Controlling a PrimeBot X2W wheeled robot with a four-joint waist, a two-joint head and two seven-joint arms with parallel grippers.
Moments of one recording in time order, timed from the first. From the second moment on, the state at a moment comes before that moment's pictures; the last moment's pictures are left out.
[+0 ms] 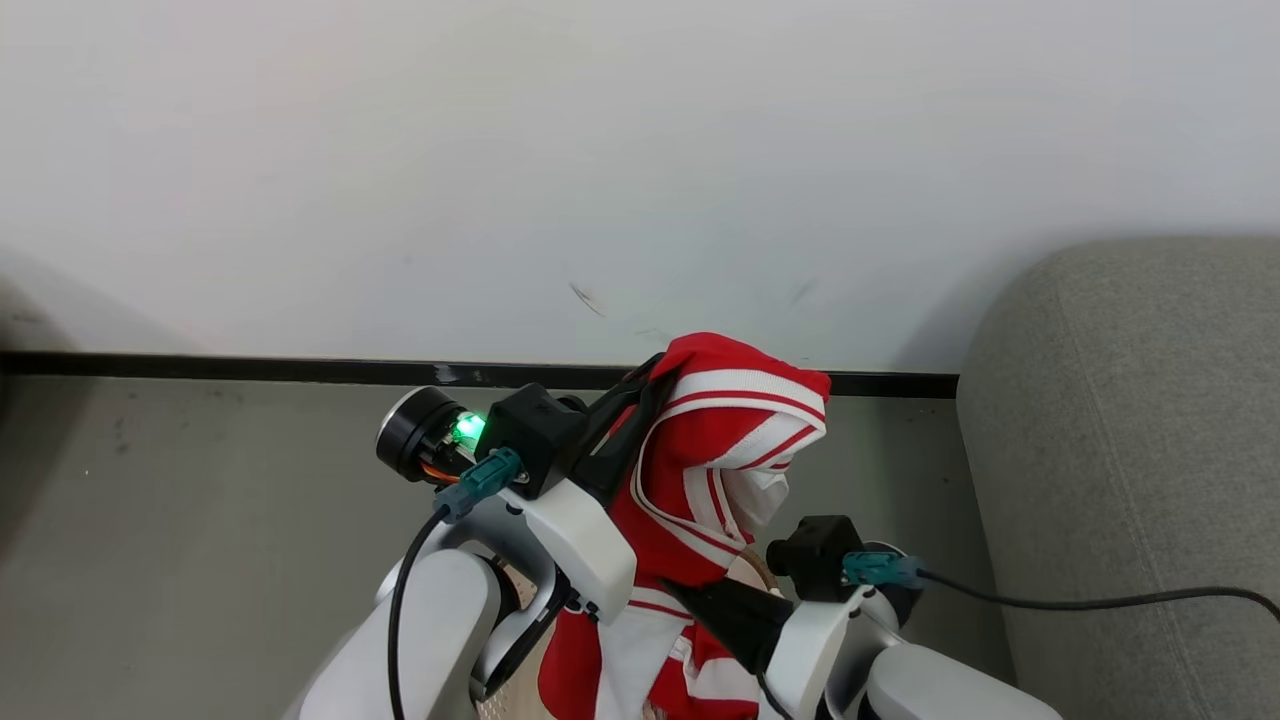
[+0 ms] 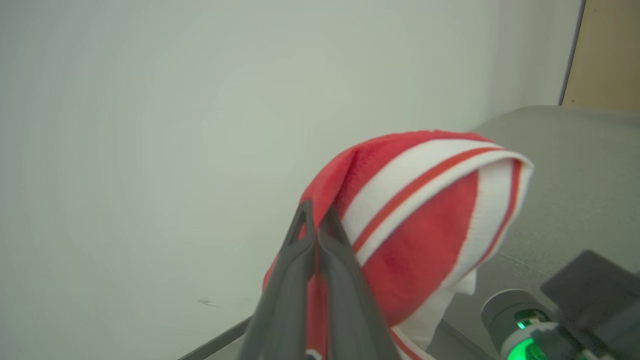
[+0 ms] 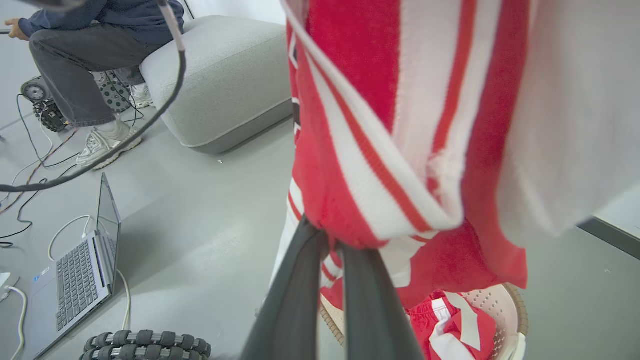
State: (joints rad) left arm -0.46 0.04 -0.54 0.09 -0.31 -0.07 0.04; right arm -0.48 -0.12 1.00 0.45 0.63 0.13 -0.25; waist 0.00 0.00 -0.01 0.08
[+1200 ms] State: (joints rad) left arm -0.31 0.04 -0.54 0.18 -0.40 -0.05 -0.10; right arm -0.35 -0.41 0.42 0.16 0.63 0.13 -0.25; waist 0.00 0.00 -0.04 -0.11
